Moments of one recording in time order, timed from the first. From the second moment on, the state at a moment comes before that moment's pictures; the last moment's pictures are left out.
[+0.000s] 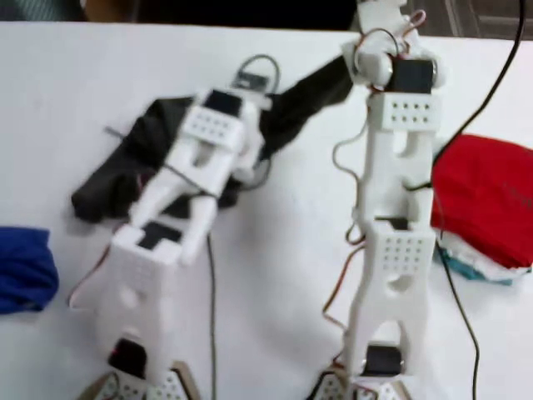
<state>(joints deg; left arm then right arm) 12.6 36.4 -35.0 96.0 10.2 -2.5 45.8 -79.4 79.2 26.3</state>
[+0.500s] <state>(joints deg) -5.9 9.2 -37.7 101.2 -5.8 -2.5 42.4 -88.1 84.4 26.3</state>
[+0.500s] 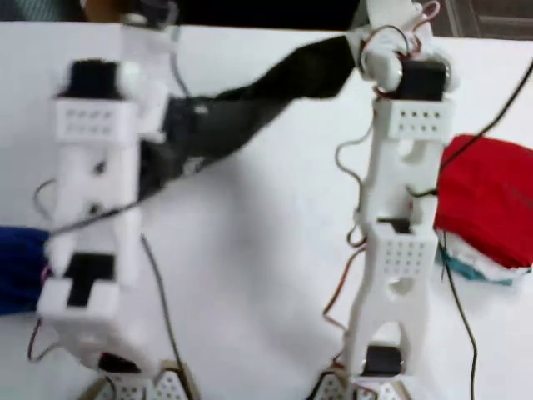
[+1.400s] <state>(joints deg) -18.2 -34.7 -38.2 97.5 -7.4 -6.8 2.2 -94.6 92.5 21.0</state>
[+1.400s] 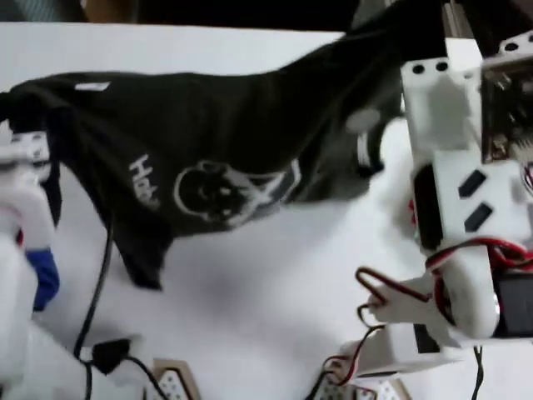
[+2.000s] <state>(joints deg) -18.4 -39.9 -39.0 97.0 -7.4 -6.8 -12.1 -95.0 96.1 20.8</state>
